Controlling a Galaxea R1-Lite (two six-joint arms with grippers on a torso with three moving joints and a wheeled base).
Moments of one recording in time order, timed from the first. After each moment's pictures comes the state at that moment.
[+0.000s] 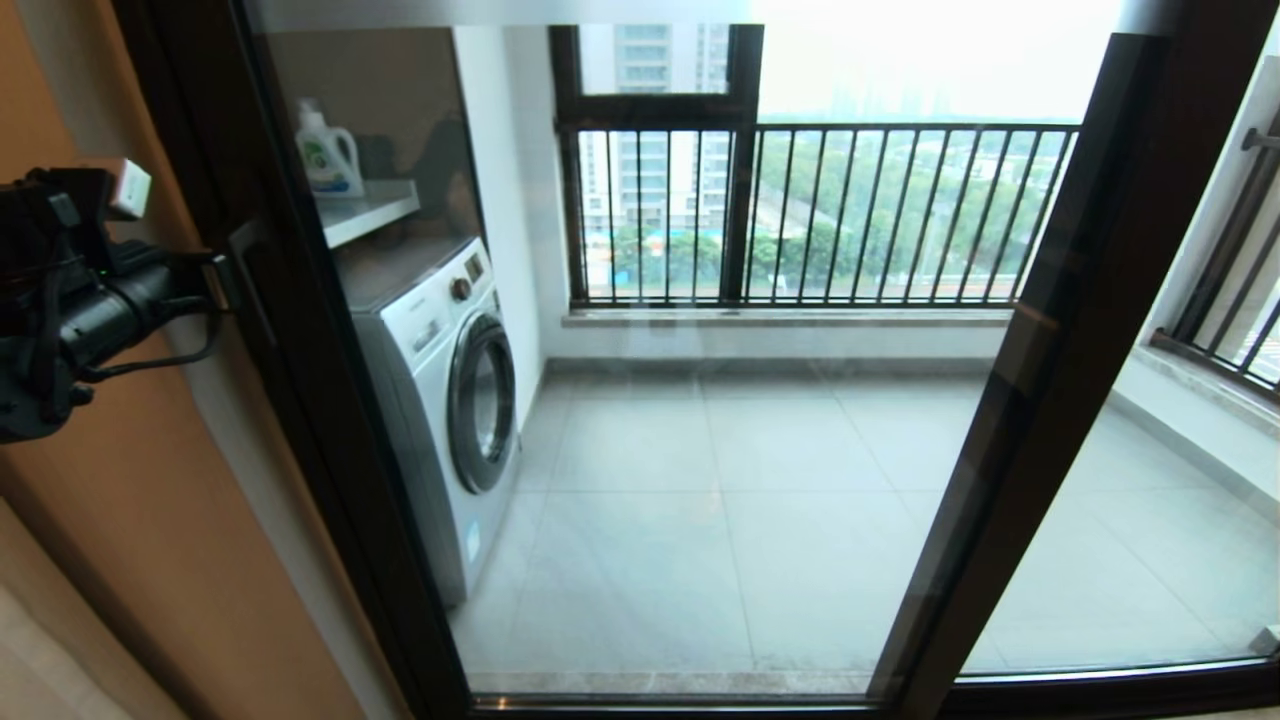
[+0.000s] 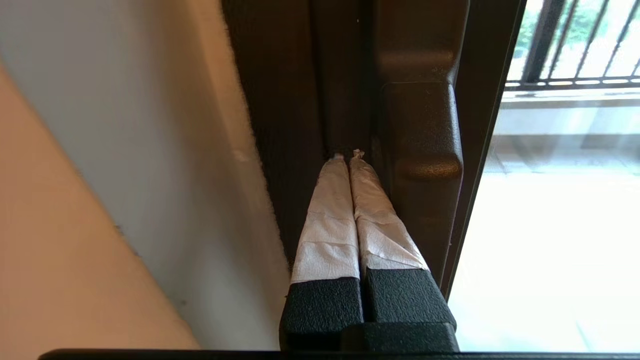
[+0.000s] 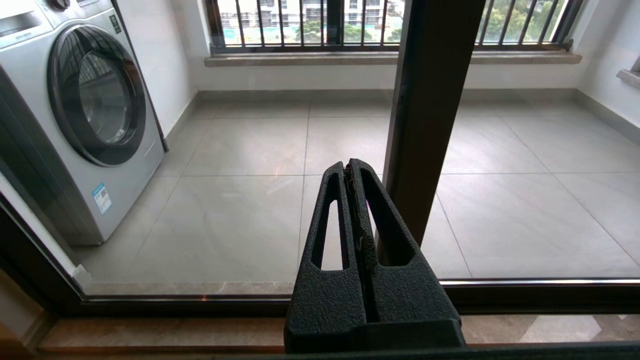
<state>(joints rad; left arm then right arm) 0.16 1.86 -1.20 -0.72 -0.19 0.12 0.00 0.00 0.00 -0.03 0.03 -0.02</state>
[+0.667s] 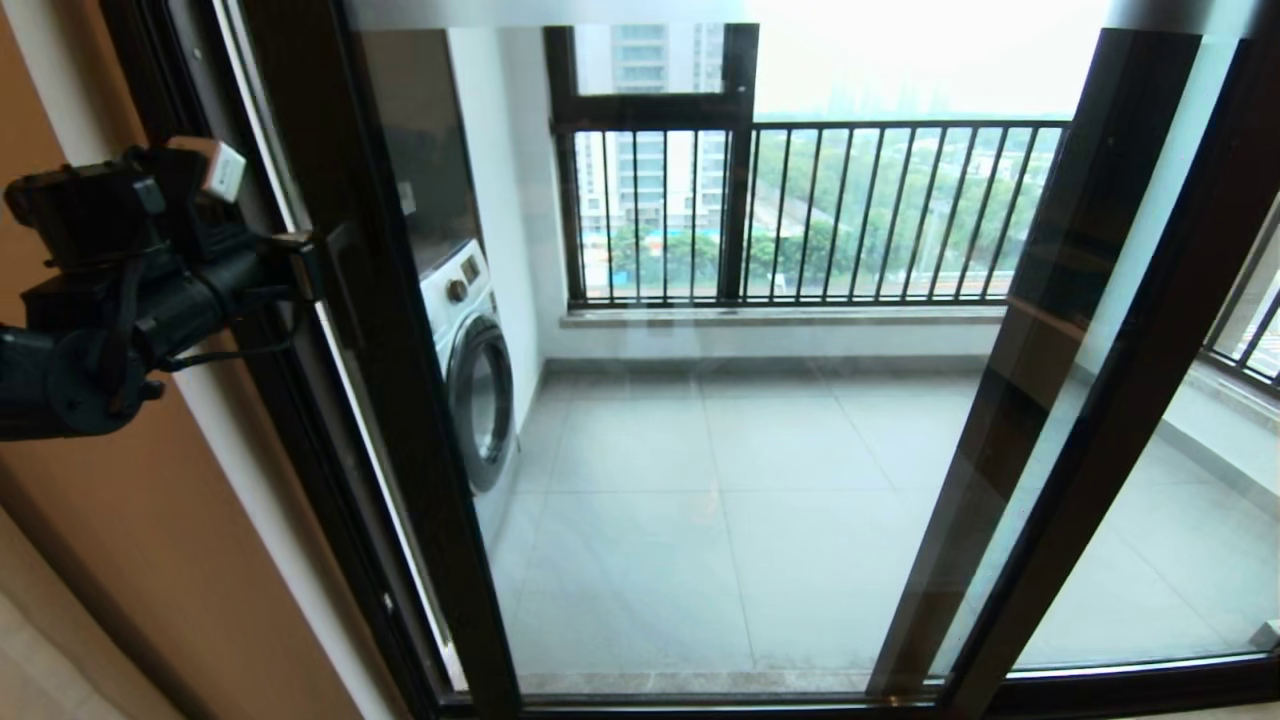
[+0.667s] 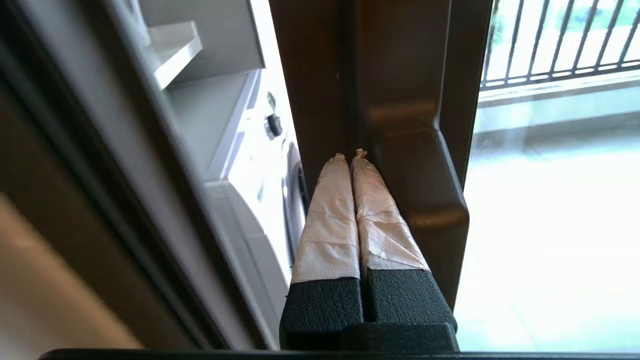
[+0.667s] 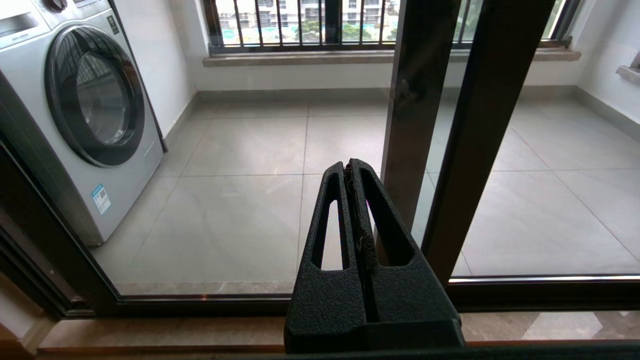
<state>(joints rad) 0.04 1.85 -1.20 -0.74 -0.17 0.12 0.00 0.00 0.00 -0.03 0.03 -0.02</state>
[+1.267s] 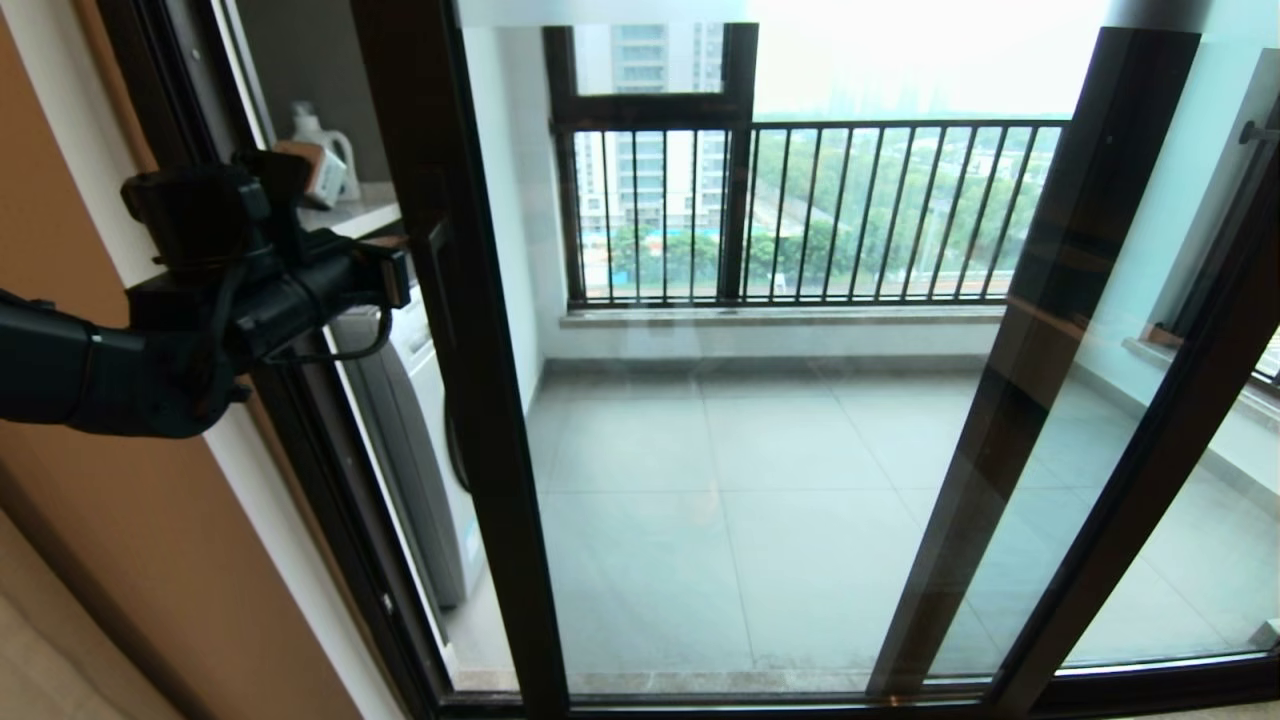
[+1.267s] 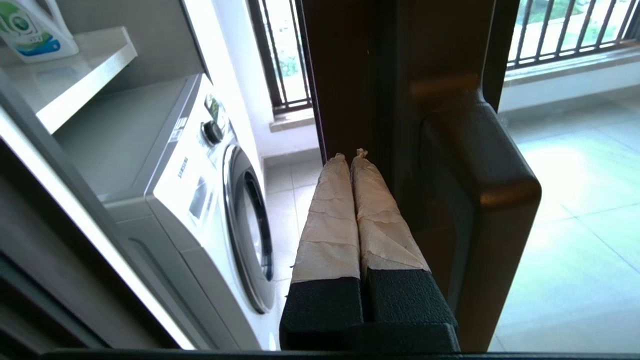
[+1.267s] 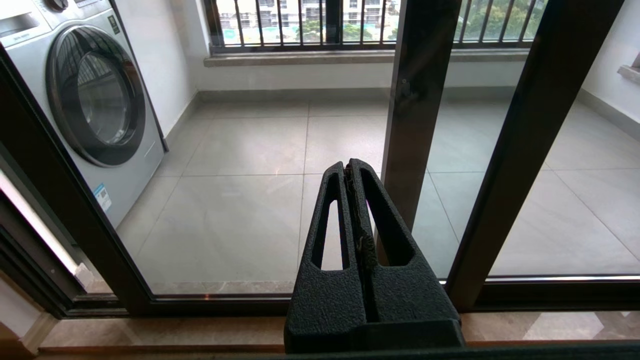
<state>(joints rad) -0.11 1.88 -1.23 -0.72 -0.09 0.12 0.00 0.00 0.00 -0.03 0.03 -0.02</state>
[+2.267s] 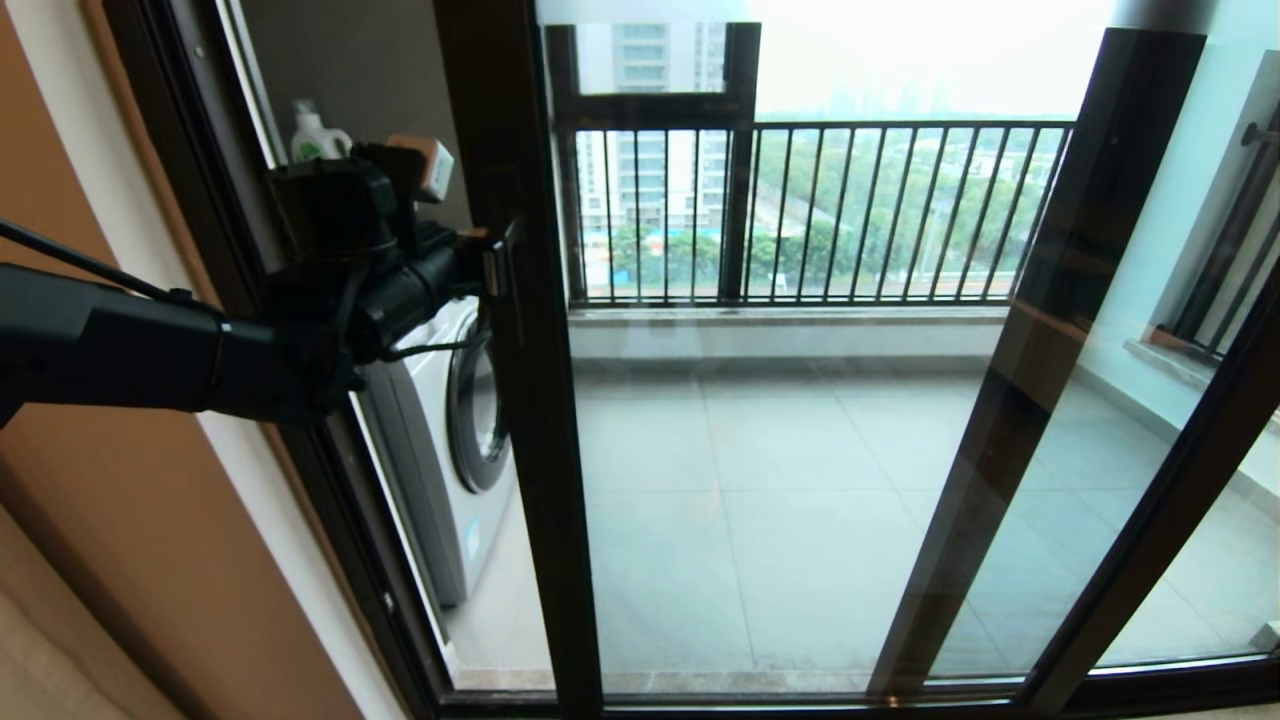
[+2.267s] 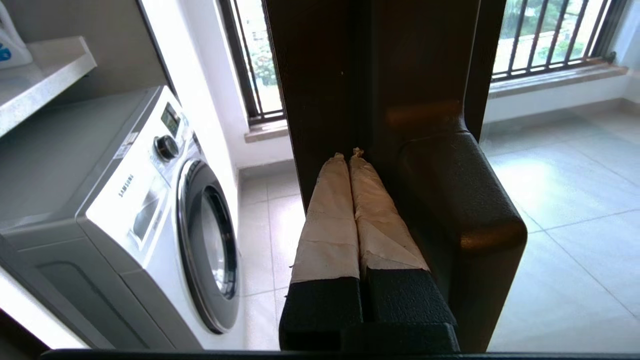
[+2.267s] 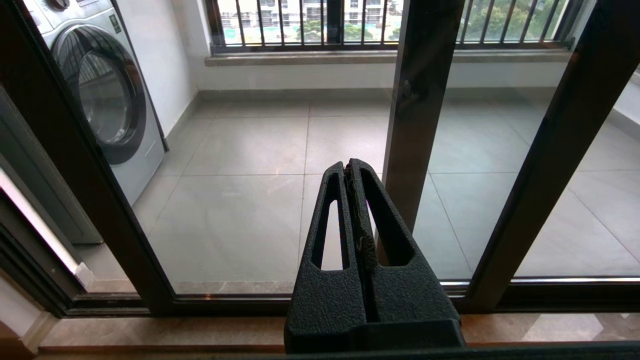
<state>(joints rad) -0.36 1.96 -1.35 -0.69 0.05 0.12 0.00 0.00 0.00 -0.03 0.03 -0.02</state>
